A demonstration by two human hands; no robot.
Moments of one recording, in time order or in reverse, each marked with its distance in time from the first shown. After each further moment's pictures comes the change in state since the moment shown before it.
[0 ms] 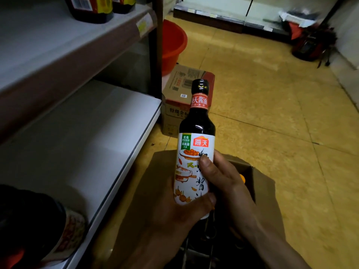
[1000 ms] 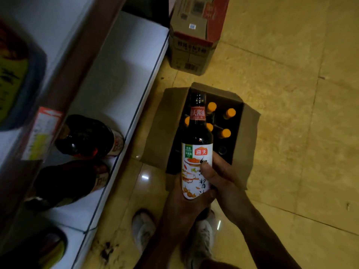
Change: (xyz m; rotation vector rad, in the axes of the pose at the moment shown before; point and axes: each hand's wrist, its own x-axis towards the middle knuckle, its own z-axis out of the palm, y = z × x) left_hand -0.163 0.016 0.031 -0.184 0.067 -0.432; right_hand -0.152 -0.029 0.042 -0.056 0.123 0.335
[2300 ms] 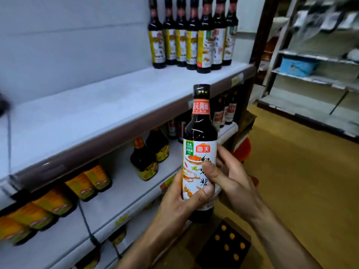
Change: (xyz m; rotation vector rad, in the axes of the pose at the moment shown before) left_hand -0.501 0.443 0.076 -0.028 0.266 0.780; right_hand -0.358 -0.554 0.192 -0.271 -0.722 -0.595
